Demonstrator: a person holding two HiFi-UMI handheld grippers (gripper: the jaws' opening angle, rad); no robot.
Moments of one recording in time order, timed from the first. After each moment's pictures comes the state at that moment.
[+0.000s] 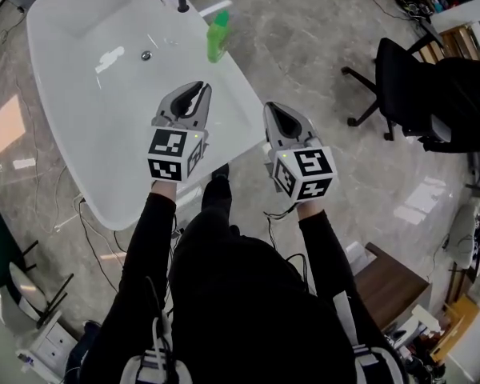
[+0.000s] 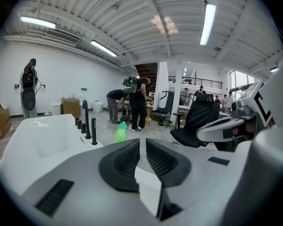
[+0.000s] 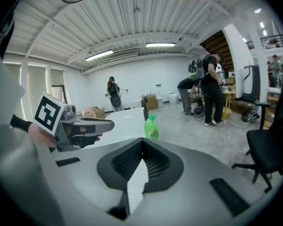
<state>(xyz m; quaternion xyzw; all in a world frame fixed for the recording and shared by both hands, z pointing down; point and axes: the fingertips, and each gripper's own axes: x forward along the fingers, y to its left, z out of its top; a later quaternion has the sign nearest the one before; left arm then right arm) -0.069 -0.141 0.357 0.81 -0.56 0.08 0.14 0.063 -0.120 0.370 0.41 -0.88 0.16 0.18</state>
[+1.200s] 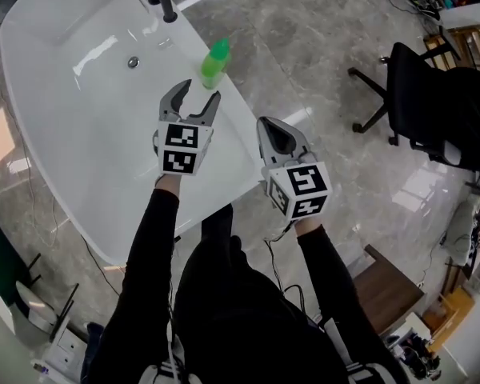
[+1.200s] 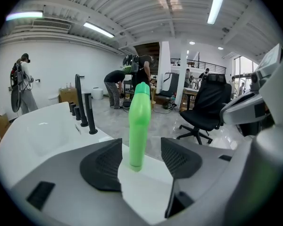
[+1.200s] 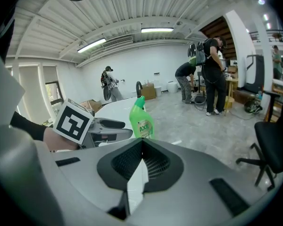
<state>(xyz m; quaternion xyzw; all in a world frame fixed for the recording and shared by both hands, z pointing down) -0.087 -0.278 0.490 0.79 -0.56 0.17 0.17 0.033 -0.215 0.452 0.40 -0.86 0.20 0.23</state>
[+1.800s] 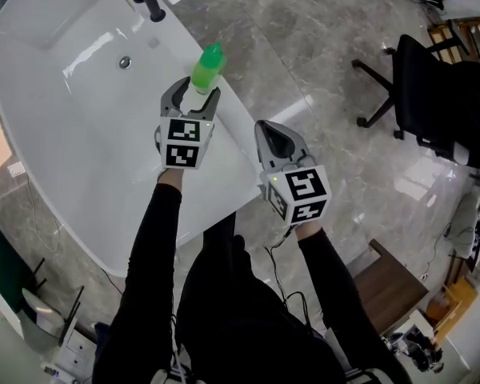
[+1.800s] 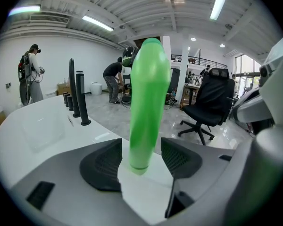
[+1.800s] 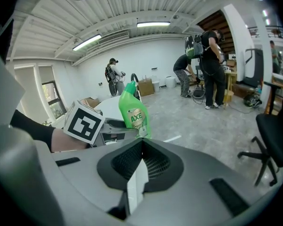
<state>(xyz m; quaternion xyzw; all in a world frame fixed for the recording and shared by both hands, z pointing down) -0.081 -0.314 0.555 0.79 -0.55 0.19 0.19 0.034 -0.233 0.498 0.40 -0.85 0.23 0.24</state>
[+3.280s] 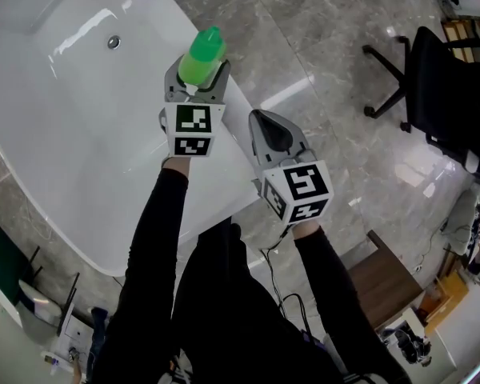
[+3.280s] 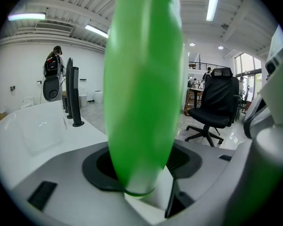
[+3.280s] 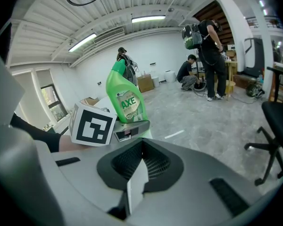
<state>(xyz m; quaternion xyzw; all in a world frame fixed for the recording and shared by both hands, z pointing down) -0.063 -0.353 0.587 0.79 -0.58 0.15 0.14 0.025 -0.247 0.551 0.39 -0.85 0.26 0.25</state>
